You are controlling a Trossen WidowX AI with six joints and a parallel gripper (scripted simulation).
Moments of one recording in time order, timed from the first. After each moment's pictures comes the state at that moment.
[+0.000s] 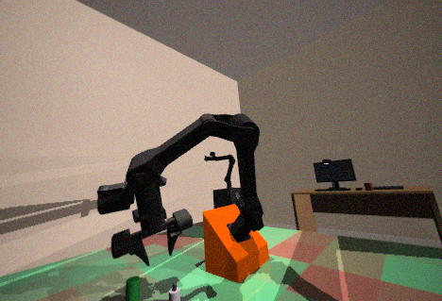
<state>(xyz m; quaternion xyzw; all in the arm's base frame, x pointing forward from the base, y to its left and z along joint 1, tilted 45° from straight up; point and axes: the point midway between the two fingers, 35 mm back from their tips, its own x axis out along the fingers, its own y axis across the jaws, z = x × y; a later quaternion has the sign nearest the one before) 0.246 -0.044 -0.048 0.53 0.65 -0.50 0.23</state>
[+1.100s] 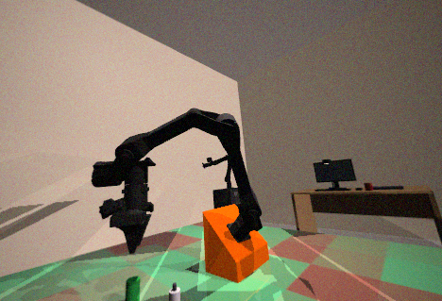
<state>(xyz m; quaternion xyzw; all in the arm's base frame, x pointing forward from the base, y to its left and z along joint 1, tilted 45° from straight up) 0.297 -0.086 -0.034 0.42 0.73 0.07 0.54</state>
